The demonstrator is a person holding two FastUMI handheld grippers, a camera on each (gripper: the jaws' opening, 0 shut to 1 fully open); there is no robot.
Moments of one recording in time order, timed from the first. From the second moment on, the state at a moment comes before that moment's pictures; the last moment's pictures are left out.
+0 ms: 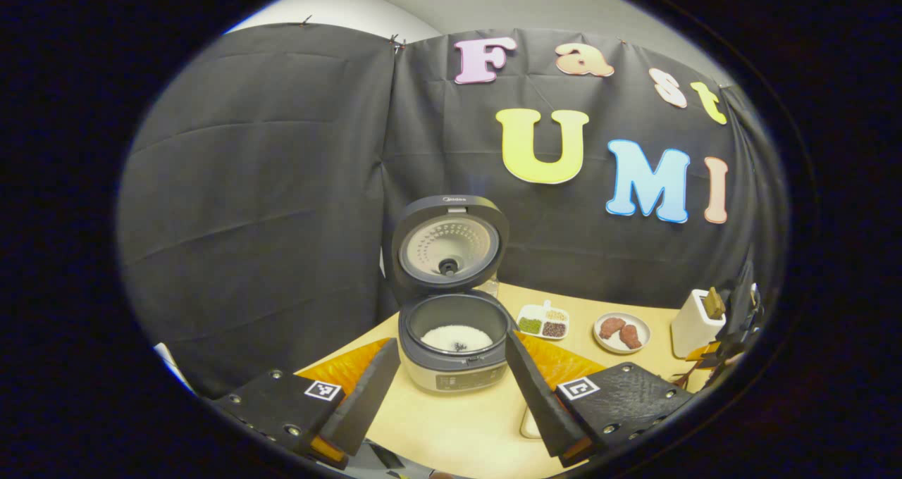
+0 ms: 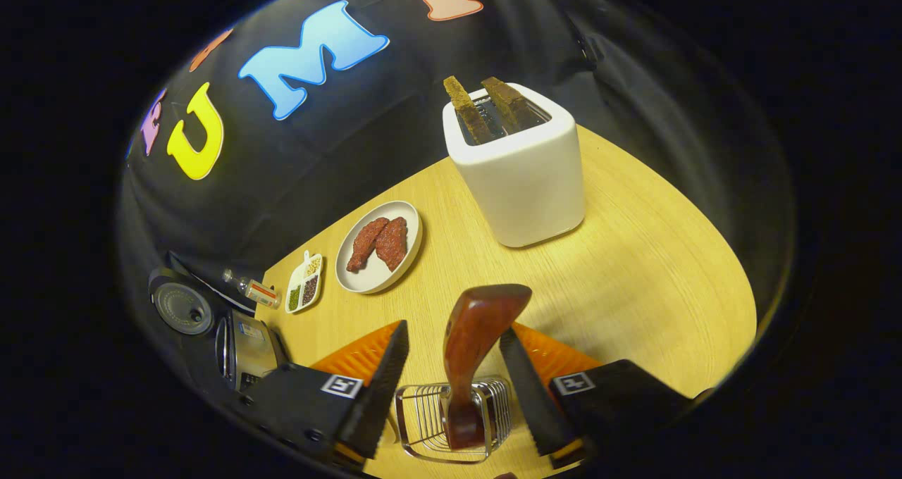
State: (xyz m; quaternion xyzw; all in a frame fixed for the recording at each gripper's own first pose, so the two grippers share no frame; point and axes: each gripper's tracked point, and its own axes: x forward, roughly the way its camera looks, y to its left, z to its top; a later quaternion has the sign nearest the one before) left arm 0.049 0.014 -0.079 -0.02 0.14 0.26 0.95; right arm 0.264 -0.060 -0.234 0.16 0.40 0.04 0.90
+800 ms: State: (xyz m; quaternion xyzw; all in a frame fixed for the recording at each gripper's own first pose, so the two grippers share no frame) left arm 0.081 0.019 -0.092 -0.06 0.14 0.15 0.98; right arm 0.192 -0.090 -0.096 0.19 0.25 -0.01 0.95
